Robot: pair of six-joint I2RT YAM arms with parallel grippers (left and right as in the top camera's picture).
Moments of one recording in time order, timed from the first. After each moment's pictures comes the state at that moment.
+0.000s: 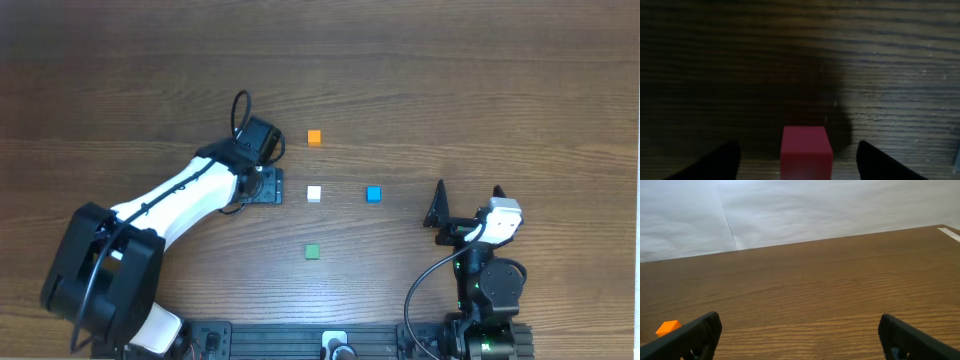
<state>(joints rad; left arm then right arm) -0.47 1.70 0.93 -0.61 -0.09 -0.47 0.03 0.02 0.01 -0.07 0.08 0.12</state>
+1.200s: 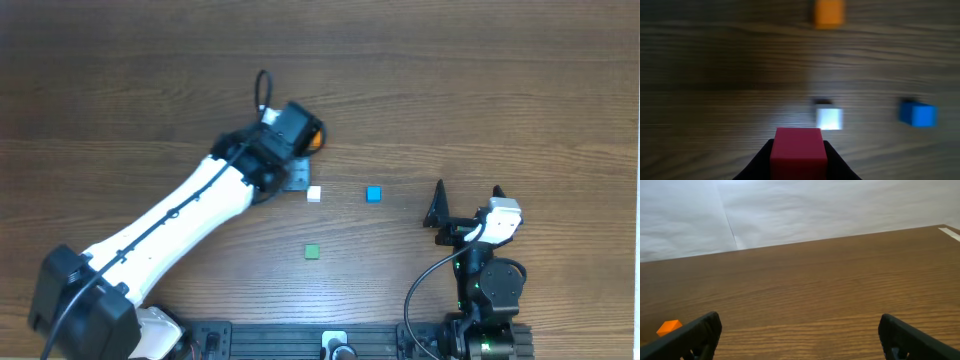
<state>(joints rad) -0.69 1.60 1.23 -0.88 -0.15 -0.66 0.03 0.02 0.01 -0.07 0.08 0.12</state>
